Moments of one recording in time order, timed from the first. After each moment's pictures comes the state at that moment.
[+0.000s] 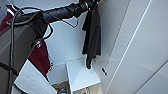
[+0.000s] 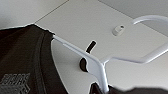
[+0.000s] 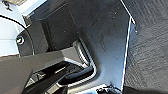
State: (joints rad) left arm -0.47 3.00 -2.18 0.17 -0.11 -1.15; right arm -1.48 3.11 -2.72 -0.18 0.06 0.23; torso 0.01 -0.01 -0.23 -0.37
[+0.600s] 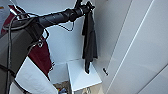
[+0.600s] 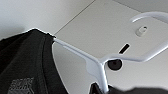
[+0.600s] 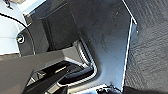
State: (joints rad) left arm -0.42 2.93 -2.14 0.23 -0.05 -1.15; right arm -1.48 3.11 -2.72 -0.18 0.06 0.23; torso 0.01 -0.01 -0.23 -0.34
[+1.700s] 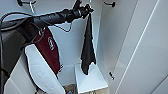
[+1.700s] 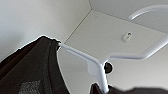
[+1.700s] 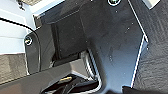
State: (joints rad) left arm -0.42 2.86 -2.01 0.29 0.03 -1.15; right arm -1.49 3.10 -2.72 -0.18 0.08 0.23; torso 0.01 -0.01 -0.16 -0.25
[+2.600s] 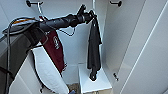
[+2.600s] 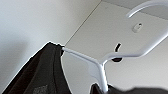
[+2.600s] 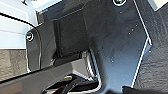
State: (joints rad) left arm -0.37 2.89 -2.00 0.29 0.05 -1.15; right arm -1.49 3.10 -2.73 -0.18 0.08 0.23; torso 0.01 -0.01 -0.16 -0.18
